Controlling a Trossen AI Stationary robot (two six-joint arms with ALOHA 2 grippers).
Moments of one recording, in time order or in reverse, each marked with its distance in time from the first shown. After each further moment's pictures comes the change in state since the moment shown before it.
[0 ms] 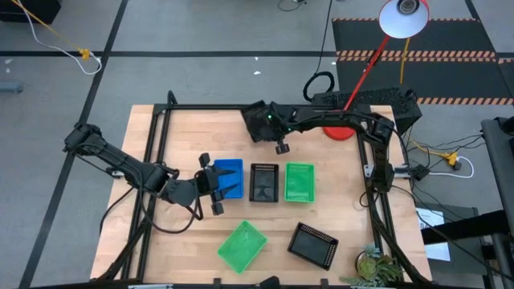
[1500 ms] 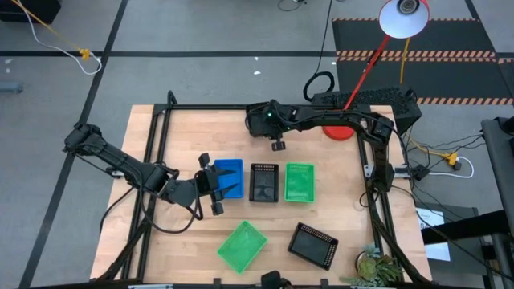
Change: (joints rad) left arm -0.001 0.000 0.000 -0.008 -0.003 -0.009; right arm -0.011 0.009 0.001 0.076 0.041 0.082
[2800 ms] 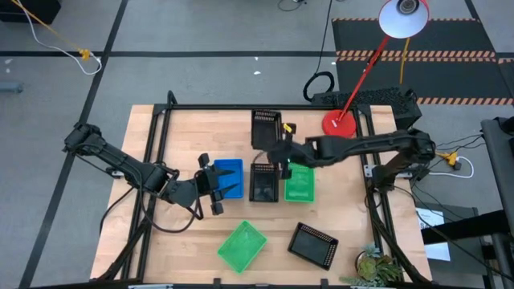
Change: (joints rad) left arm -0.001 0.000 0.000 -0.021 0.001 -0.037; right arm 0.490 -0.392 -0.001 -0.272 0.508 0.443
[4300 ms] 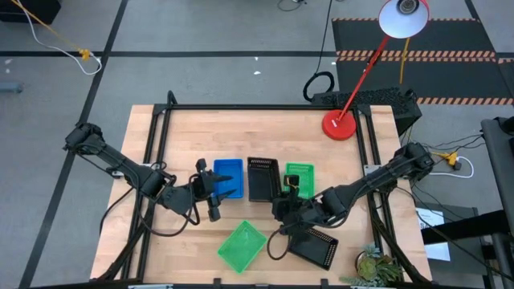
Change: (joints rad) left arm -0.066 0.000 0.000 -0.001 -0.034 -0.126; right arm 0.429 0.082 0.000 0.011 0.131 0.426
